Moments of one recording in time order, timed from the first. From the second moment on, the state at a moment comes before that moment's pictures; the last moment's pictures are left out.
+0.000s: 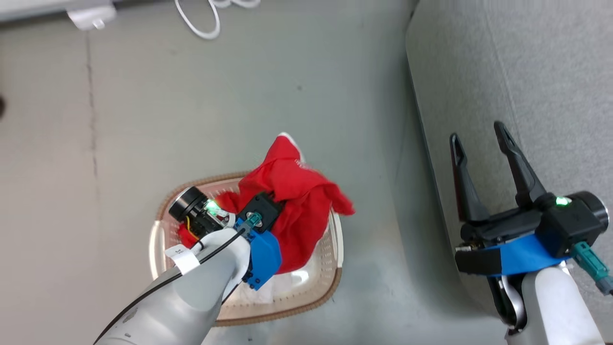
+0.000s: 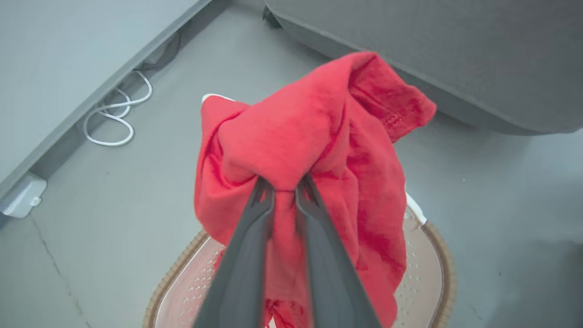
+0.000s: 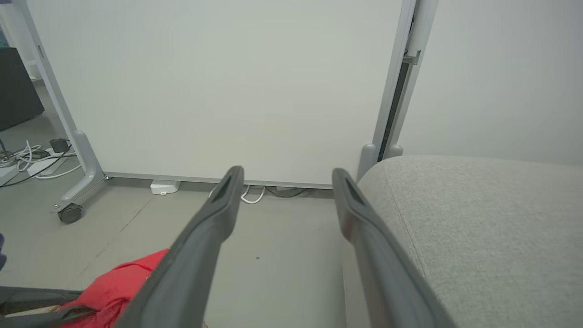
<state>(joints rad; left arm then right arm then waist) -0.80 0.11 -1.14 1.10 -0.48 -0.09 -0.26 -0.27 -0.07 0.05 0.05 0.04 0.13 -0.26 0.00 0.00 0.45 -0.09</state>
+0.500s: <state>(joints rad) -0.65 0.23 -0.83 0.69 -0.49 -0.02 -0.26 -0.13 -0.07 0.05 0.08 0.04 0.13 -0.26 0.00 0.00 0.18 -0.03</state>
